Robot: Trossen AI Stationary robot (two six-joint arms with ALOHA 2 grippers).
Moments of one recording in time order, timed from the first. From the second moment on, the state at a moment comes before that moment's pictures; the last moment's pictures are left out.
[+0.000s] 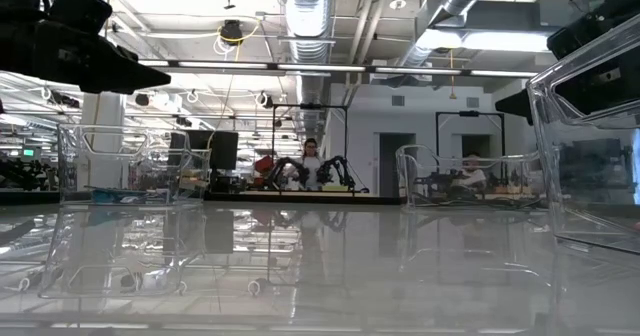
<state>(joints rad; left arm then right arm) 0.12 0.01 0.02 0.04 -0.12 -0.43 -0.09 0.18 0.01 0.00 0.02 -0.04</state>
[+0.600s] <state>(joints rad) 0.12 0.01 0.02 0.04 -0.12 -0.64 -0.09 0.18 0.01 0.00 0.02 -0.04</state>
